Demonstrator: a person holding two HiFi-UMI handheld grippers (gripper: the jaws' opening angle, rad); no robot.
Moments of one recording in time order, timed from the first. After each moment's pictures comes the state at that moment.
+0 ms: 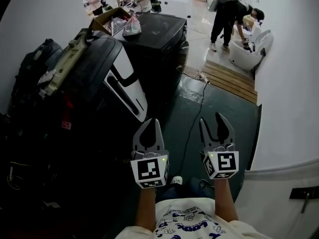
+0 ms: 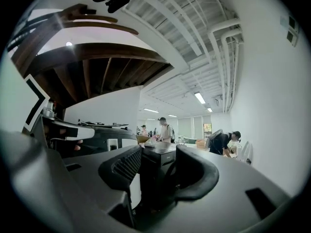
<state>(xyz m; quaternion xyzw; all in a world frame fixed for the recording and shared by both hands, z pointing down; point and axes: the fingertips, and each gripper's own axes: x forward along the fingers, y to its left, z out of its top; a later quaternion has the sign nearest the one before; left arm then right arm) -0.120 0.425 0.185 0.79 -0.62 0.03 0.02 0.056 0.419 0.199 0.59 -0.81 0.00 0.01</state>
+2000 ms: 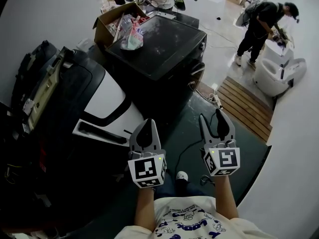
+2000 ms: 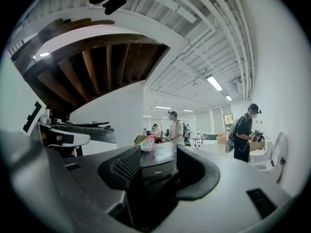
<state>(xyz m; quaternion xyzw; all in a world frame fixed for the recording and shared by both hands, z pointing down) -0.030 0.044 0.207 0.69 -0.72 0.06 0.04 0.150 -0.014 0.214 0.49 -0.87 0.03 0.00</state>
